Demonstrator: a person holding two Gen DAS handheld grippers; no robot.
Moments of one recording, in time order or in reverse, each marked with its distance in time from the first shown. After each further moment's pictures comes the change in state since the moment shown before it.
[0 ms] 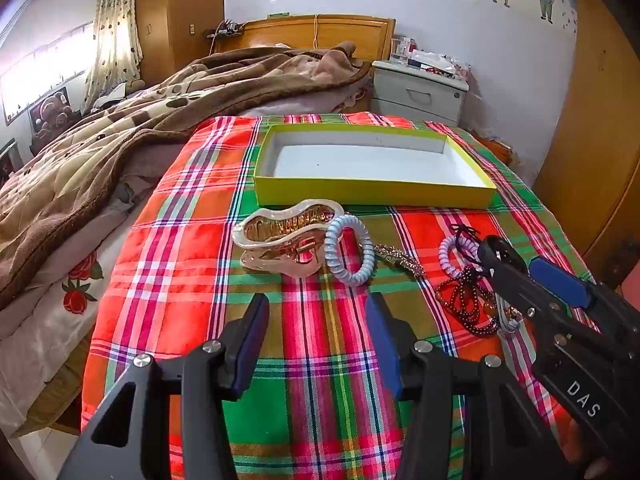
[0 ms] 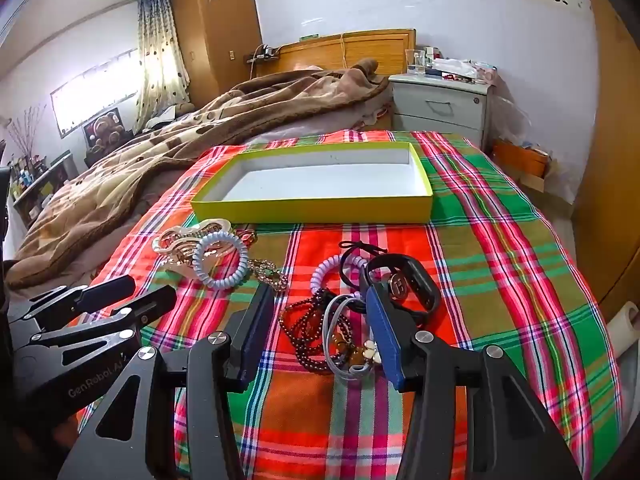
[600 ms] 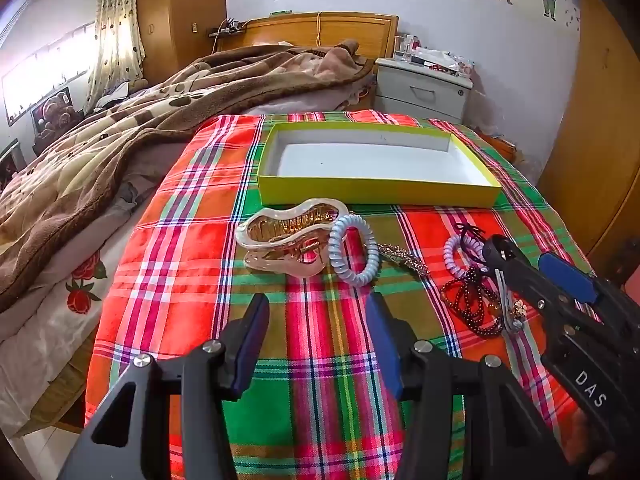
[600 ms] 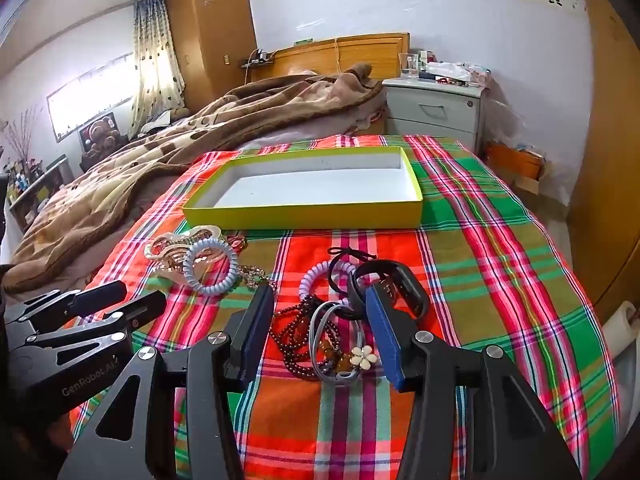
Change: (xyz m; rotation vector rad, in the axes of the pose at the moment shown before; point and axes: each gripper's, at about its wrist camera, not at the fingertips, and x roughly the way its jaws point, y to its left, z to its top) left arm 0.003 0.003 0.002 0.003 0.020 0.025; right arm 0.001 -0.008 0.000 0.009 -0.009 -0.015
